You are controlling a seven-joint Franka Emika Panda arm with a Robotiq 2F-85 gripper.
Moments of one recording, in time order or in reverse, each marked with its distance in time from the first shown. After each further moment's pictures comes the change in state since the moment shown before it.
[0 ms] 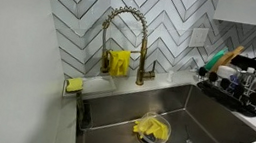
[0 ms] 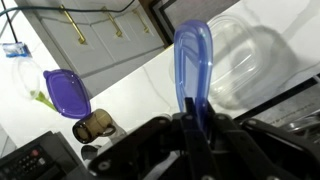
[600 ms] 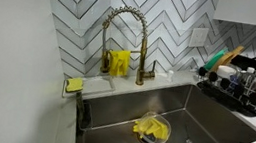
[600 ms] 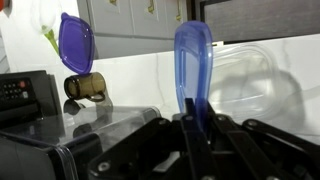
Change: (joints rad) arm 0.007 -0.113 0.011 -0.239 -0.204 0.200 -0.256
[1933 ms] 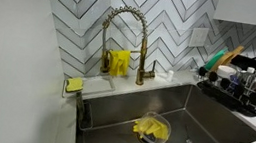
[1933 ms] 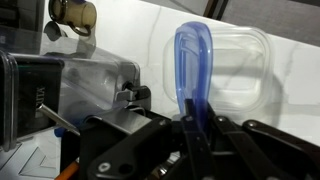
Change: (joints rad) arm 0.024 -0.025 -0.014 -0.159 -0.099 0.269 -0.244
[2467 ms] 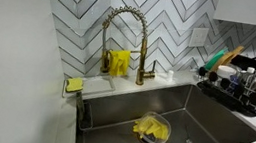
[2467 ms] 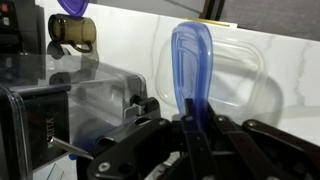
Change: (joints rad) arm -0.037 0.005 -0.021 -0.013 0.000 0.053 0.085
